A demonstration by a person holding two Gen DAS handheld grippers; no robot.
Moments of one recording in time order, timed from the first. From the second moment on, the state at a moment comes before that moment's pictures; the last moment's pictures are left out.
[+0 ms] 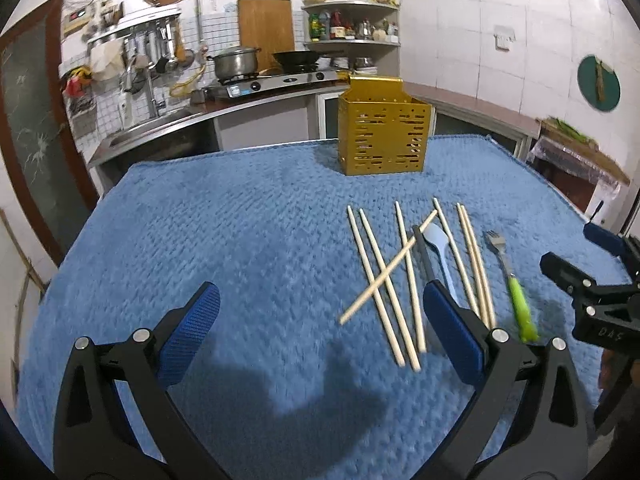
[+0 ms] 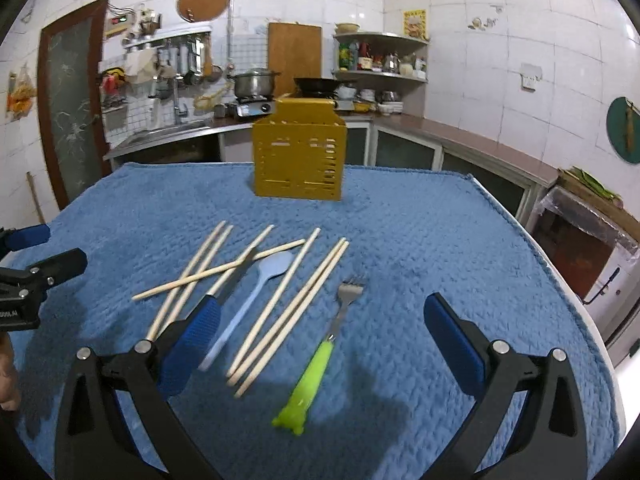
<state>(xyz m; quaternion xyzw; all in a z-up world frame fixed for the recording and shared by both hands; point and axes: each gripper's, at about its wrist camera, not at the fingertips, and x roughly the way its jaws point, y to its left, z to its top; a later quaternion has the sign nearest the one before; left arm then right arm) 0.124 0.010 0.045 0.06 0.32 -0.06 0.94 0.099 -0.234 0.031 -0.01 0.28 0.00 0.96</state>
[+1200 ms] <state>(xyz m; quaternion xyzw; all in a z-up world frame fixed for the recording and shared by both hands) 0.290 -0.014 -0.037 0.00 0.48 -0.06 0.87 0.218 -0.276 -0.038 0.04 0.44 -0.09 0.89</state>
